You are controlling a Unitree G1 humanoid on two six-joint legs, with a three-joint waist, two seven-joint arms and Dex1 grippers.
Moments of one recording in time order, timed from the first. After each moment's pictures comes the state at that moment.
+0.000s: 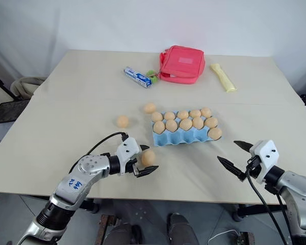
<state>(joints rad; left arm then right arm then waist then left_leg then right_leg) -0.31 0.44 -0.30 -0.26 -0.14 0.56 -0.63 0.08 -0.71 -0.34 -0.10 0.42 0.14 0.88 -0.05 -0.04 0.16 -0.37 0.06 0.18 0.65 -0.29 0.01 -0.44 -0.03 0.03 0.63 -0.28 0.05</state>
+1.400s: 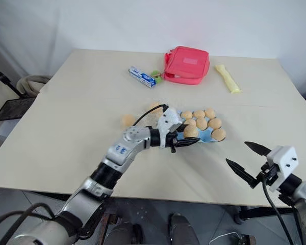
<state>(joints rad) -0.83 -0.01 -0.33 0.42 -0.15 0.26 -0.71 0.24 -0.70 -0.48 -0.22 0.52 0.09 0.90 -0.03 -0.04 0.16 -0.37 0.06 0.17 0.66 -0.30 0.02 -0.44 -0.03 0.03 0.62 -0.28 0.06</state>
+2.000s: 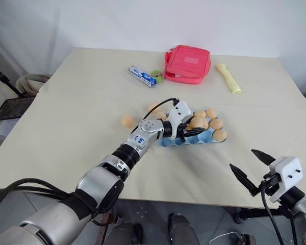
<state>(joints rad) -1.11 -0.12 -0.22 1.07 -0.07 -0.10 -0.65 0.37 -0.62 -0.51 -0.33 0.51 0.11 0.77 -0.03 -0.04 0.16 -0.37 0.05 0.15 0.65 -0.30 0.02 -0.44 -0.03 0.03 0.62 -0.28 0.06</state>
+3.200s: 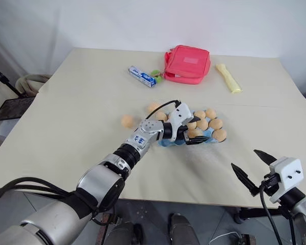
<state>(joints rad) -1.13 -0.13 -0.21 1.12 -0.07 -0.13 -0.74 0.37 -0.61 -0.51 -0.35 0.48 0.11 0.73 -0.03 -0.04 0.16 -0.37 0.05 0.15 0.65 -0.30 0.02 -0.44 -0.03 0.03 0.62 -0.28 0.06</state>
